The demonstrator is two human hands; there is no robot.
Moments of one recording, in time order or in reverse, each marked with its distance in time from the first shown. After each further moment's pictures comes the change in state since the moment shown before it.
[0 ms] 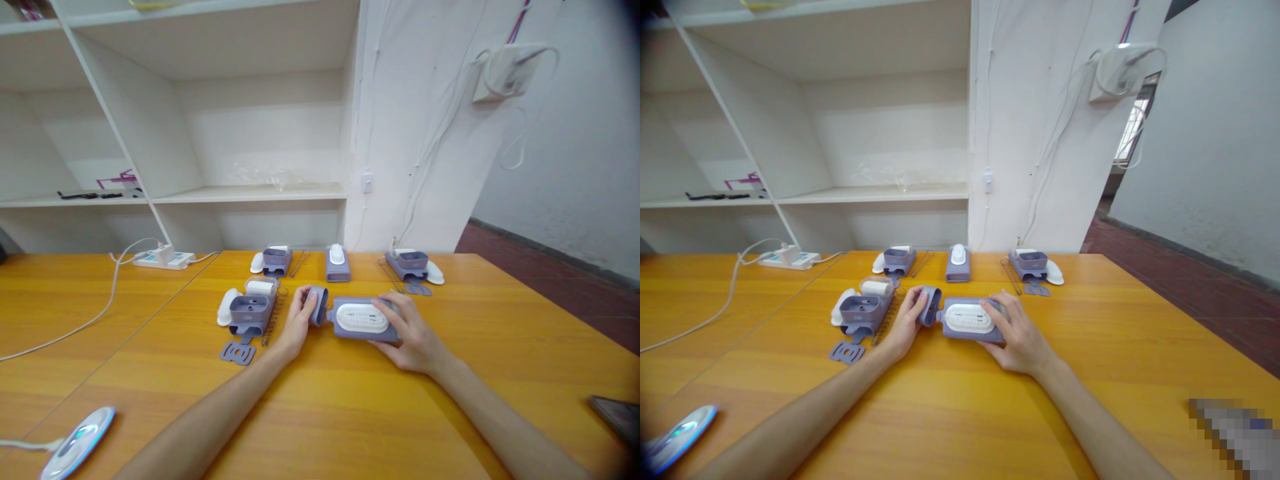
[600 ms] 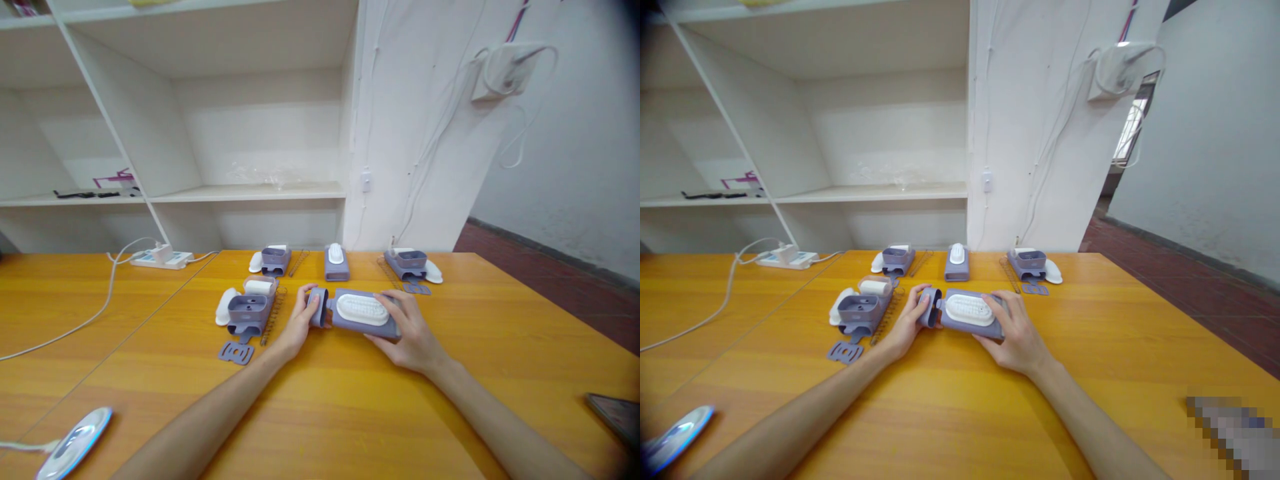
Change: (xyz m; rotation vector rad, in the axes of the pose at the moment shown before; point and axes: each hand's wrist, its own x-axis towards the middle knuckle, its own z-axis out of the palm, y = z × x) left_hand -0.003 0.001 0.002 0.011 -0.108 -0.105; right_hand 0.002 -0.009 0.003 0.040 0.067 0.121
